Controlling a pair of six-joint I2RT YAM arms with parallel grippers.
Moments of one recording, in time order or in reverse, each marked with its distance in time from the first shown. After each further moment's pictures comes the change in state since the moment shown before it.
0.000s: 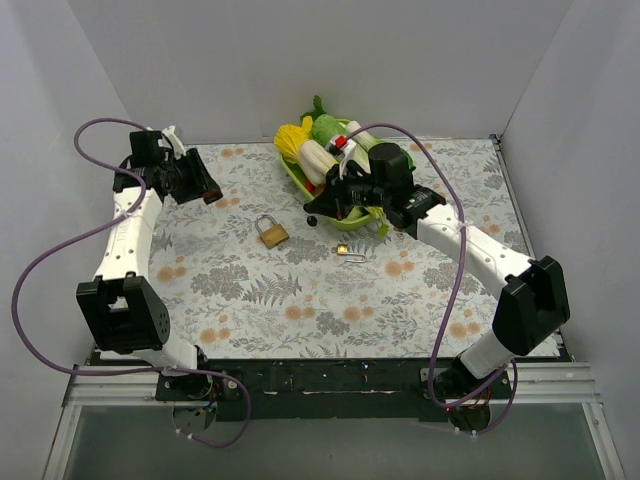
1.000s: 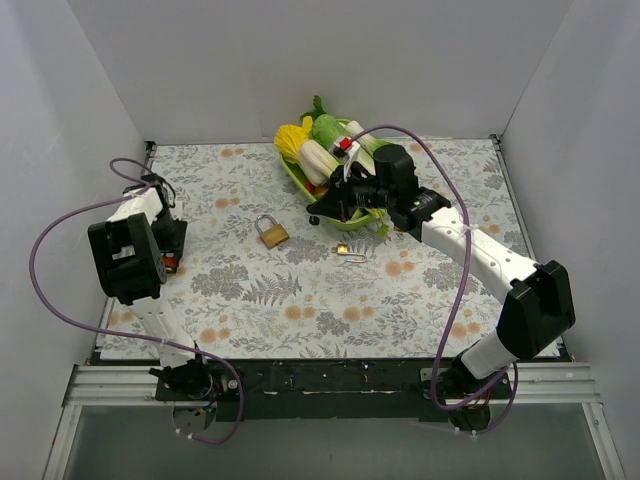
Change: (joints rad) left arm 0.152 0.422 -0.059 -0.289 -0.545 0.638; right arm -0.018 -0.038 -0.037 0.009 -0.023 -0.024
